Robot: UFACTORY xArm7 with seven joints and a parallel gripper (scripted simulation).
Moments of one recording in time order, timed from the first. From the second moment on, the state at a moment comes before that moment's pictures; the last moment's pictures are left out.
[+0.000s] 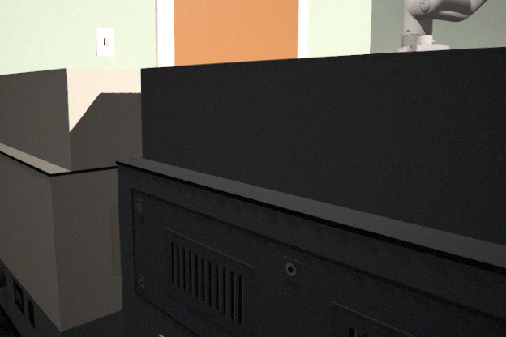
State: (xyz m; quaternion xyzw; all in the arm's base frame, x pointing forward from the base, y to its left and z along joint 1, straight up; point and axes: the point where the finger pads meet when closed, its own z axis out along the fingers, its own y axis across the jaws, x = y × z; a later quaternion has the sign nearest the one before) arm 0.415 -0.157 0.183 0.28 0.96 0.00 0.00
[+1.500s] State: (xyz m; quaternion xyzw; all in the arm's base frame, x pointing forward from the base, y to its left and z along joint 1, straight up) arm 0.482 -0.040 0.182 0.08 1.00 0.00 0.00
